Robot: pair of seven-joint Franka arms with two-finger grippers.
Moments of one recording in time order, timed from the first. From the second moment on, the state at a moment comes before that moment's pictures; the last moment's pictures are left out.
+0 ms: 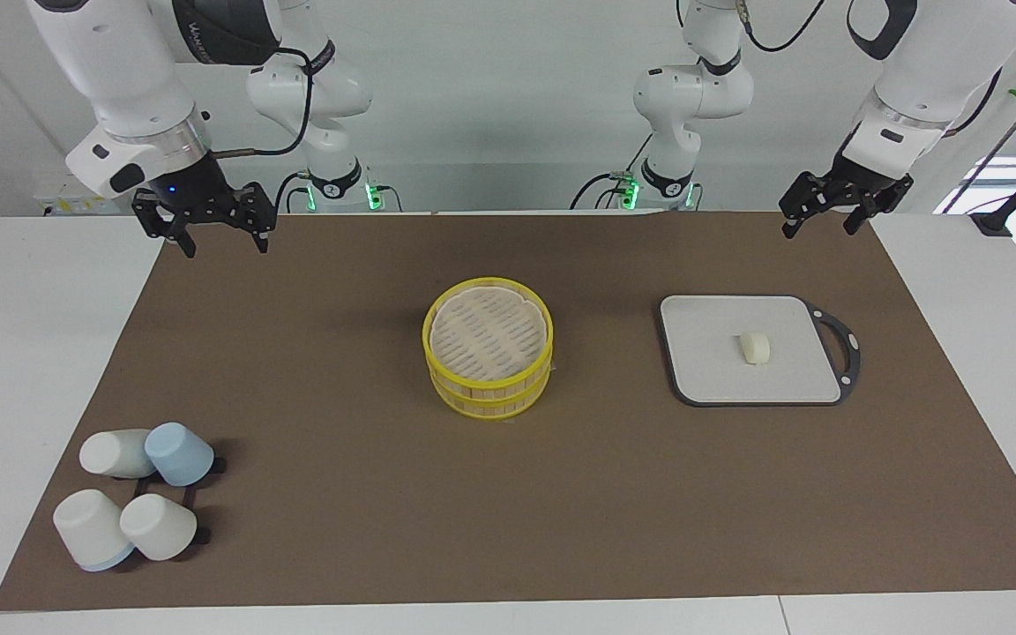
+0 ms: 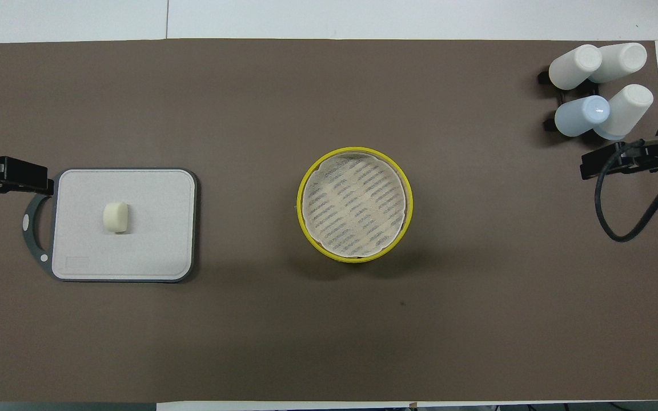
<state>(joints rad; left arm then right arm) -0.06 -0.06 0.01 -1.64 -0.01 1.56 -0.04 0.03 0.01 0.01 -1.58 -0.03 1.57 -0.04</state>
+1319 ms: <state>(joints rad) 0.02 -0.06 0.02 -2.17 0.00 2.12 0.04 0.55 0.51 0.22 -1.27 -0.16 1.84 0.68</state>
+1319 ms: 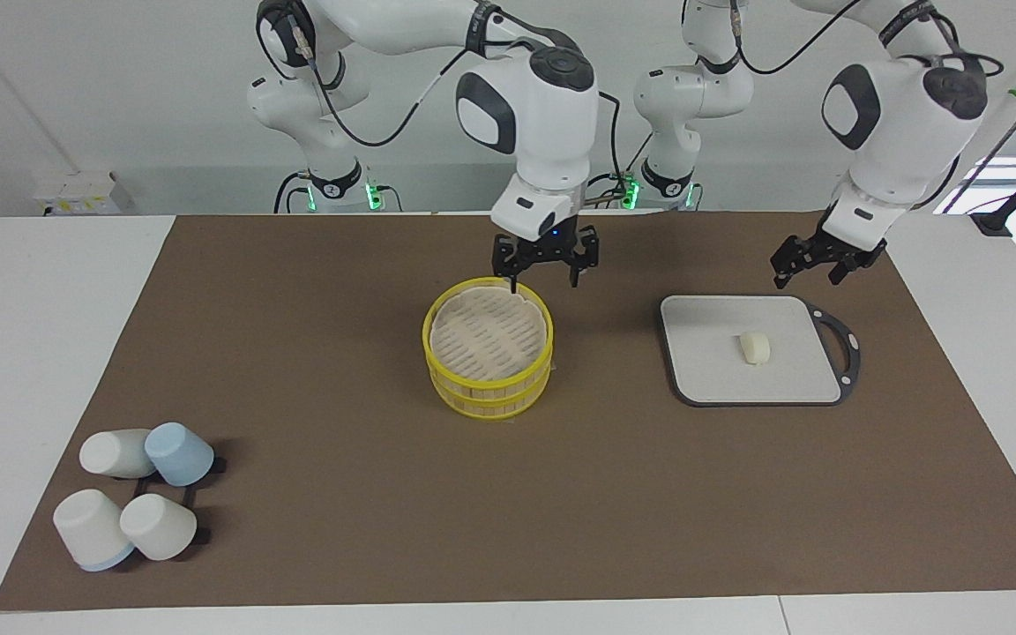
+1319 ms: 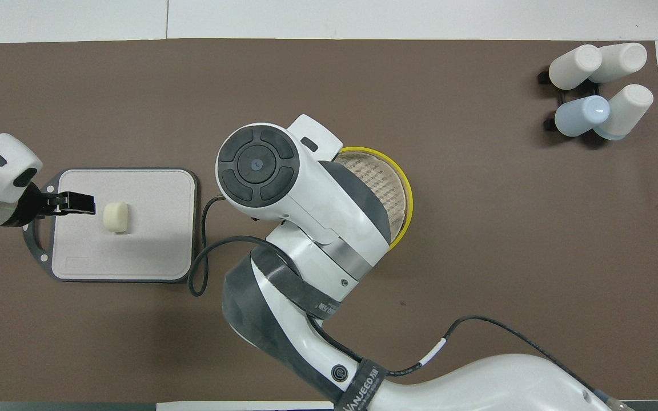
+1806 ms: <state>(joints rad) 0.02 0.05 0.01 -2.34 0.00 2.43 0.05 0.54 0.48 0.21 -1.51 -0.16 2.05 0.69</state>
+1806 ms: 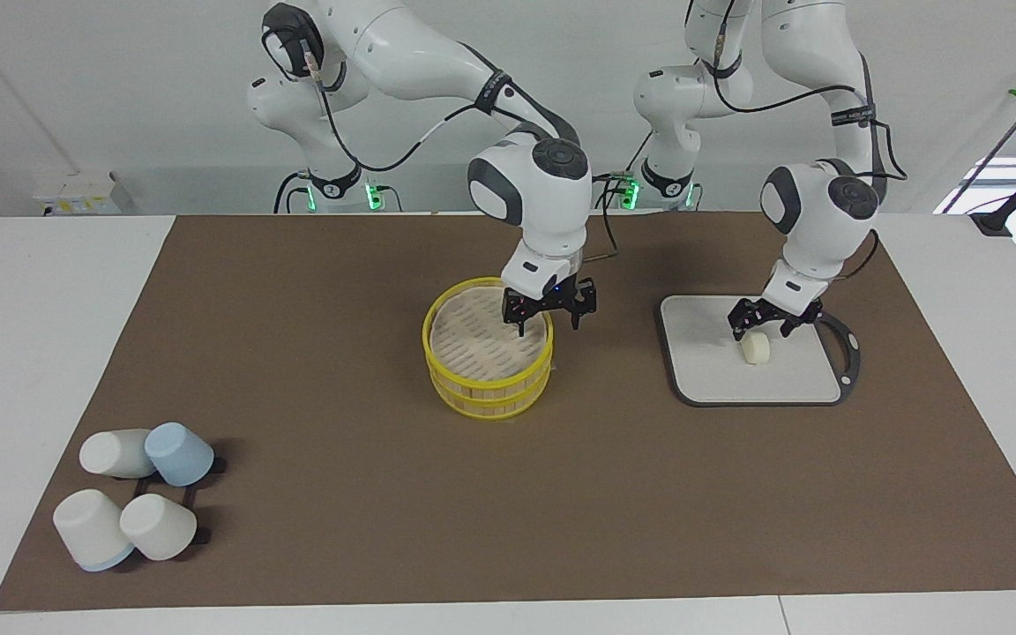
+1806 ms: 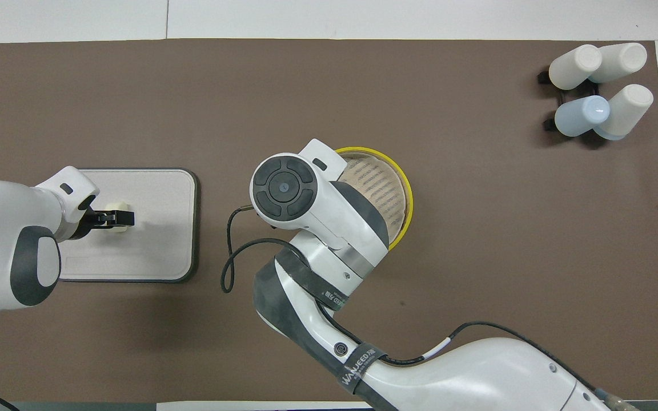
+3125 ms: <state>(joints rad) -0.06 0.06 0.00 -2.01 -0.01 2.05 -0.08 0.52 0.43 0.21 -1.51 -0.16 1.96 0.67</state>
